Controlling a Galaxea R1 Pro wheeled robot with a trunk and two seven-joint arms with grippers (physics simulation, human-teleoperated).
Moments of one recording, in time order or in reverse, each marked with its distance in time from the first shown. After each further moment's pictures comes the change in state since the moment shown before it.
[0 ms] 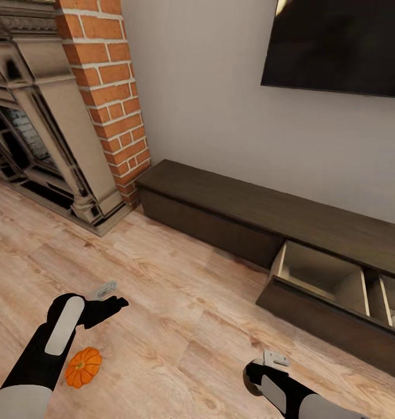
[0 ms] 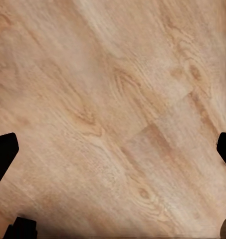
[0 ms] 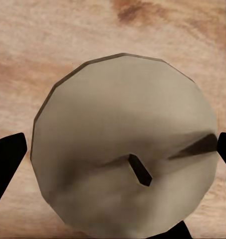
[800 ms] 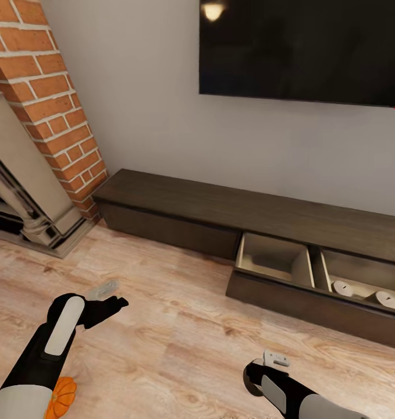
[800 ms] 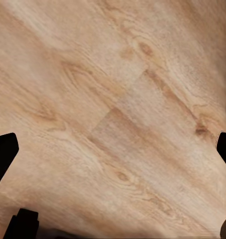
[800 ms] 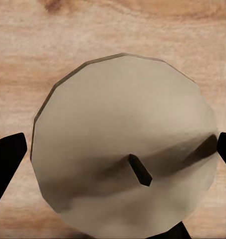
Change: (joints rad) left arm 0.000 0.000 0.000 -0.001 0.000 0.000 0.001; right arm 0.000 0.000 0.000 0.002 -0.001 0.002 0.000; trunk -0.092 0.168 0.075
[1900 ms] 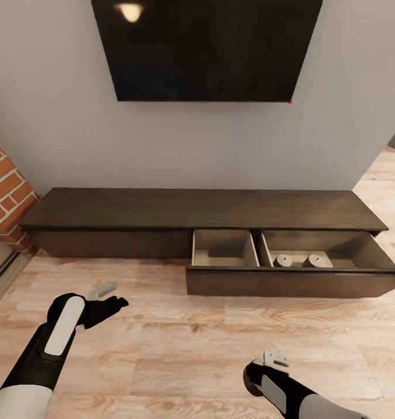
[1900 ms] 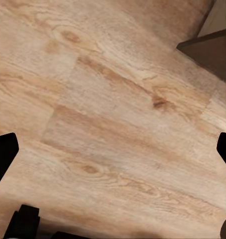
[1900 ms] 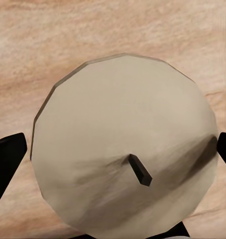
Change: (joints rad) left arm 0.000 0.000 0.000 0.000 0.000 0.000 0.000; right arm 0.000 0.000 0.000 0.000 -0.001 0.000 0.000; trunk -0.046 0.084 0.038
